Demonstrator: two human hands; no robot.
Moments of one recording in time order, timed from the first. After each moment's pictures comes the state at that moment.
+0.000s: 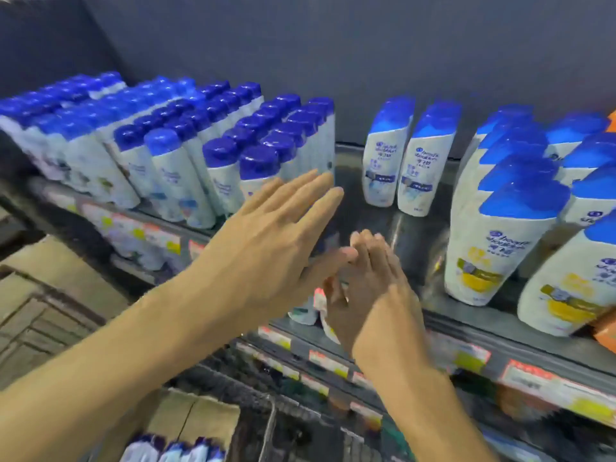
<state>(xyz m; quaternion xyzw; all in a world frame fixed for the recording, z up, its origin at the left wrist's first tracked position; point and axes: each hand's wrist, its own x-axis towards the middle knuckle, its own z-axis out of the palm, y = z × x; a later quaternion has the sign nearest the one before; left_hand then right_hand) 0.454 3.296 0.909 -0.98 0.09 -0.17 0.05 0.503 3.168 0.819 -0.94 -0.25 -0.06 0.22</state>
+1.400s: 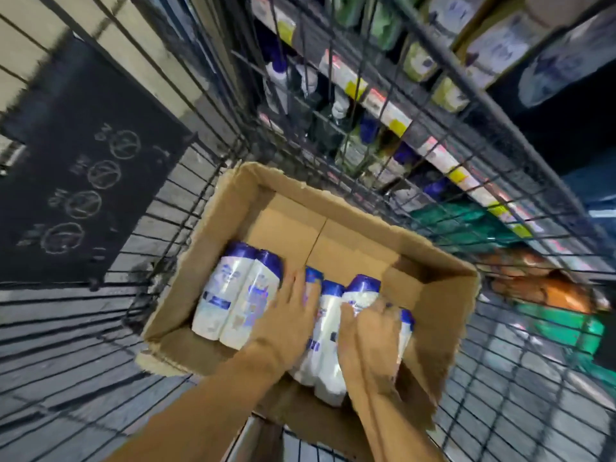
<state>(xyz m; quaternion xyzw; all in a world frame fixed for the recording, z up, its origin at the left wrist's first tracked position) 0.138 3.614 0.219 -0.94 -0.15 0.27 -0.16 0.206 3.511 0.238 -0.95 -0.01 0.31 -0.03</state>
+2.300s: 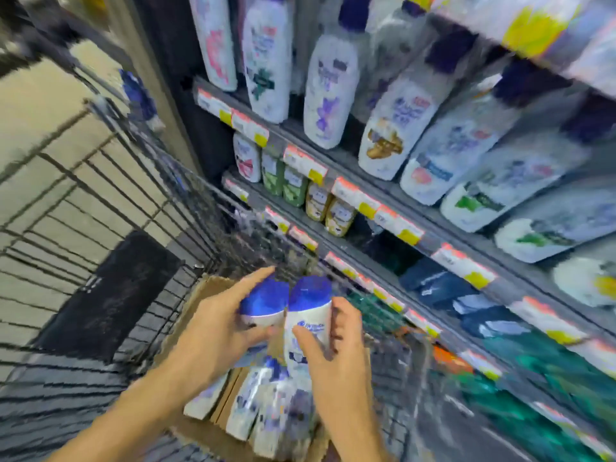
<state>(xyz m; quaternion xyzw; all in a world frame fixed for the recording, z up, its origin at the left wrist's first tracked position) 0.197 3.627 0.518 -0.81 -0.28 -0.02 -0.52 0.262 3.468 0.491 -0.80 -0.07 0.24 0.54</state>
